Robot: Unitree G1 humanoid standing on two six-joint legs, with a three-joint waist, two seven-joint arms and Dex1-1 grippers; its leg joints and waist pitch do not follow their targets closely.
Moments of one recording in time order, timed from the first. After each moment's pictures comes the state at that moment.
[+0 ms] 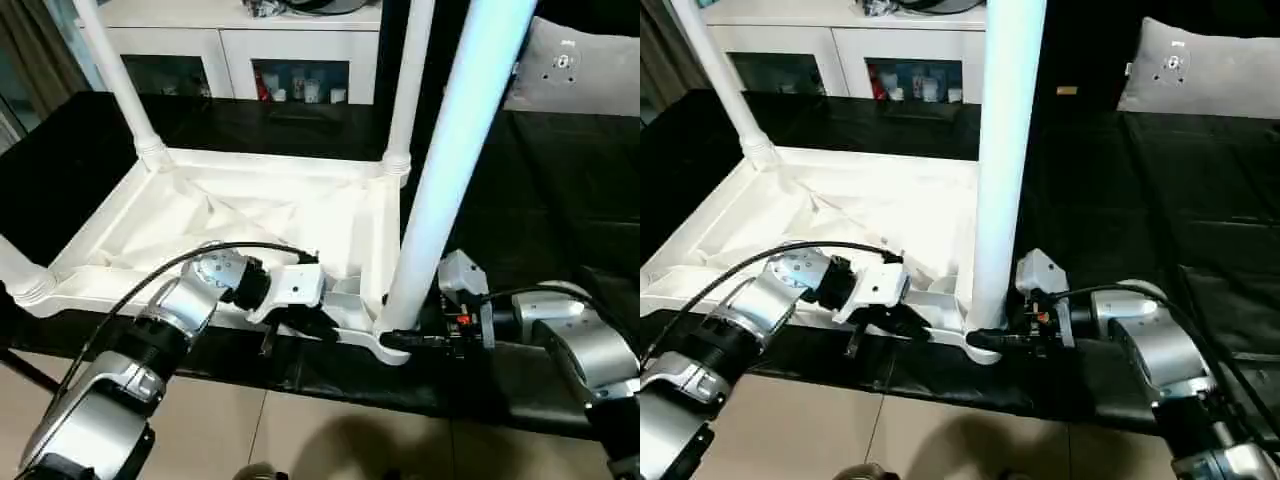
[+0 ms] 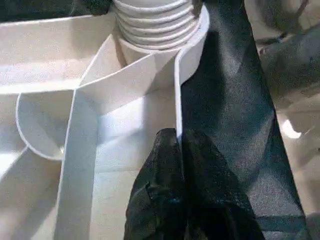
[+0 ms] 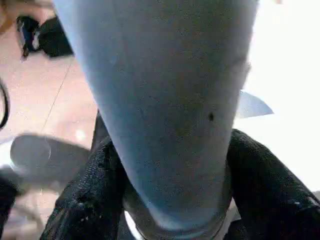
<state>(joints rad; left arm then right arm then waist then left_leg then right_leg) -0.64 0.37 -0.42 0.57 0.03 -0.08 -1.37 -0.28 -0.51 0.18 0.12 0.27 0.31 1.20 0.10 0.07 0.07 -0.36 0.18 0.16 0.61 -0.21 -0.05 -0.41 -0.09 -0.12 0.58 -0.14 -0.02</state>
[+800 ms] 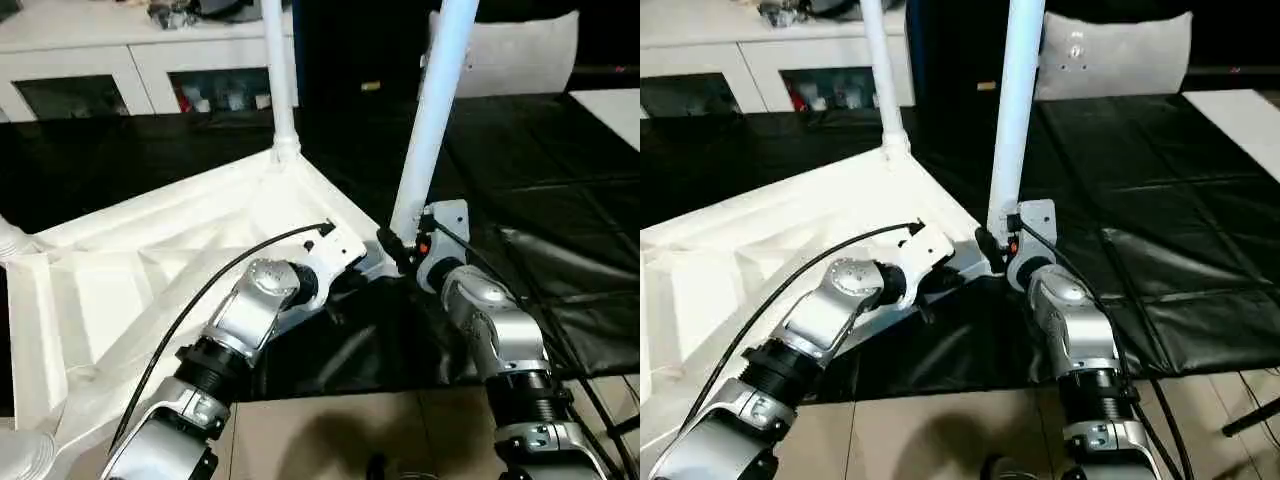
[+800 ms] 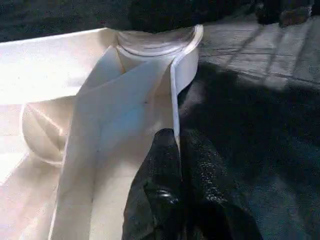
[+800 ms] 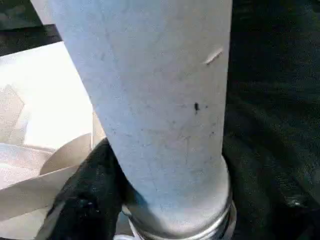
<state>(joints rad) -0.60 0.08 -0.31 0.42 0.15 0.41 -0.71 -0.45 -0.07 -0.05 0.32 0.14 0.38 0.30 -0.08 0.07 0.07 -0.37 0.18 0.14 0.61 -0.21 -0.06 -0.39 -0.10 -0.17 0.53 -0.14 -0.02</state>
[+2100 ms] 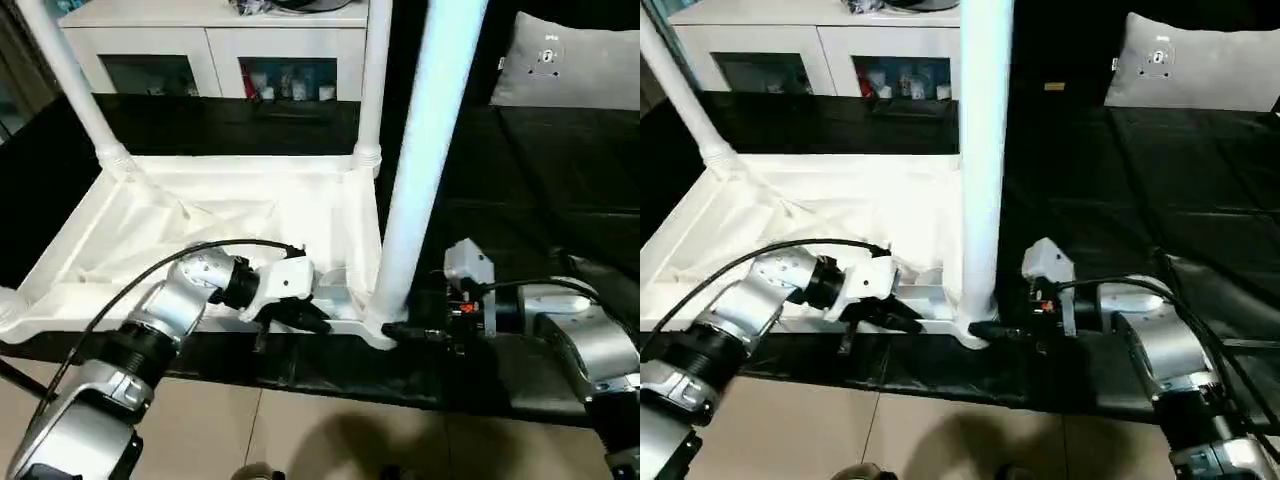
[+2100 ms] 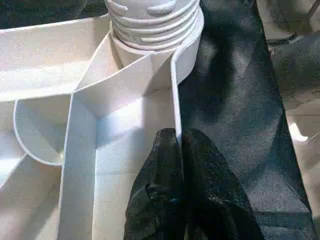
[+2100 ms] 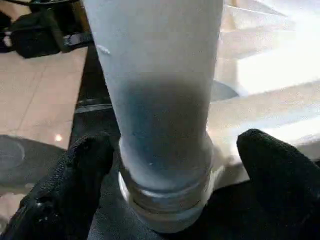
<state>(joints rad) -0.63 0.41 -0.40 0.56 0.04 -0.09 -1.36 -0.36 -0.54 0.17 0.21 0.24 0.21 1.25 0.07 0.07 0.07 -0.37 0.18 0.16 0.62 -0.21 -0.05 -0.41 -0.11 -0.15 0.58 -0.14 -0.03</state>
